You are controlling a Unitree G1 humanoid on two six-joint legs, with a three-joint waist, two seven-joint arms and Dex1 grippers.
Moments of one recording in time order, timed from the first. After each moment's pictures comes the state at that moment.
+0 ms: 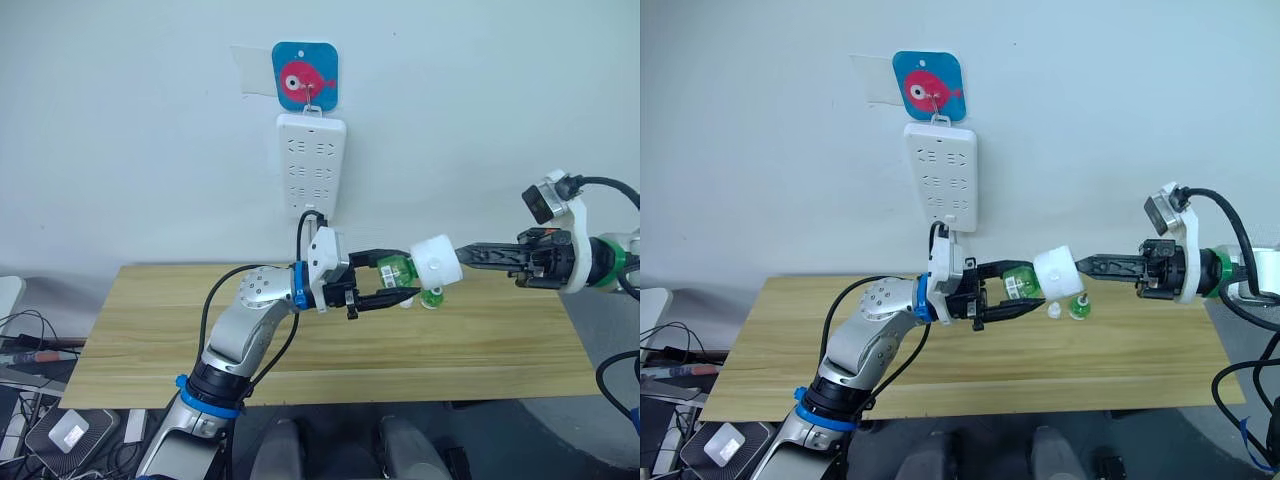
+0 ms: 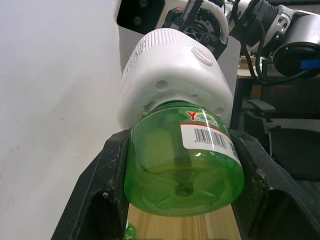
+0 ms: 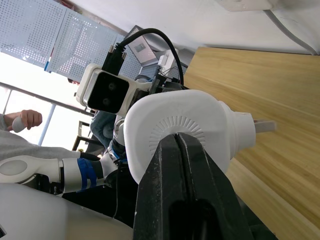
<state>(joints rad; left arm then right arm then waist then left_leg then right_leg) -0.44 0.26 -0.25 -0.14 -0.42 0.21 -1.02 -0.60 -0.96 -0.21 0.09 1.69 1.52 0.48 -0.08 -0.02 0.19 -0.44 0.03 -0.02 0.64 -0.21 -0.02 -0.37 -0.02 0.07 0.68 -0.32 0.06</state>
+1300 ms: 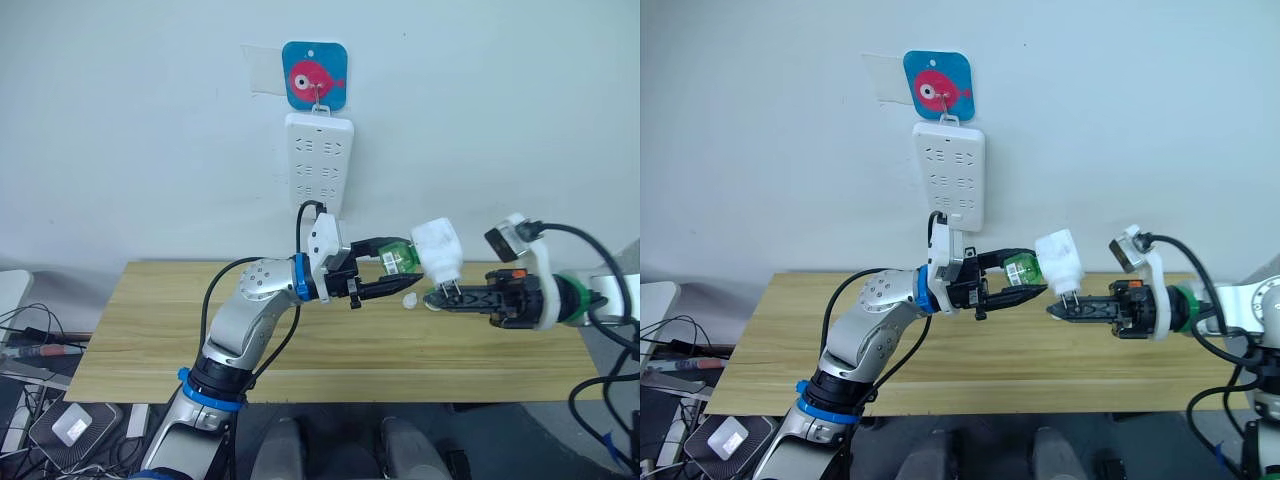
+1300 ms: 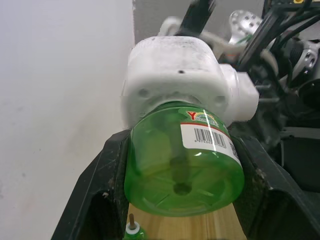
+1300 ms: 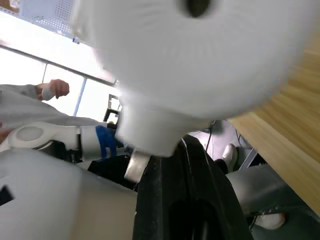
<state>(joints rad) -0.48 0.25 -0.23 -0.15 -0.43 0.26 -0.97 -0.48 -0.89 -0.18 -0.05 1.79 1.52 0.47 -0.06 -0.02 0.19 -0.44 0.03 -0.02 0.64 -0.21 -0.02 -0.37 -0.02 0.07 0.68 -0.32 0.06</state>
